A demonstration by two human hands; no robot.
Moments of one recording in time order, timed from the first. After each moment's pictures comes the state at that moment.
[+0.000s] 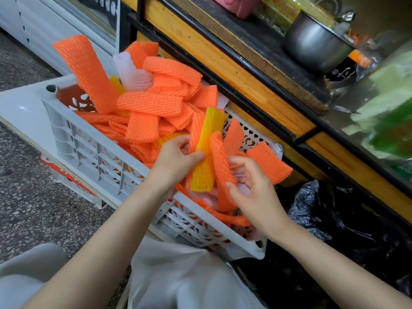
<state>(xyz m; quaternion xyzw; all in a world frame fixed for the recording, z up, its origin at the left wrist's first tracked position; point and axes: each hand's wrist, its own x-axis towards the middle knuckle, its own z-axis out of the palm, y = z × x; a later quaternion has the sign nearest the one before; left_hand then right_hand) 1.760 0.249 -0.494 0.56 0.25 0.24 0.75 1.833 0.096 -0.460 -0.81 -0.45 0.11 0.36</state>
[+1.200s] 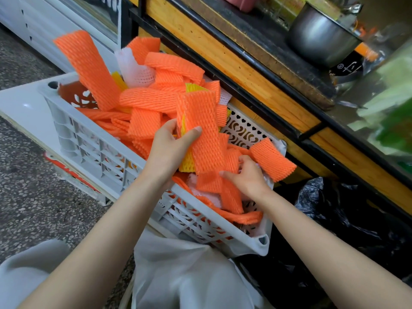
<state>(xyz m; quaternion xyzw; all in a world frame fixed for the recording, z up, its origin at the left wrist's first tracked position) 1.761 0.259 -0.487 0.51 0.28 0.29 0.76 1.893 0.124 -0.505 -0.92 -0.25 0.17 0.24</state>
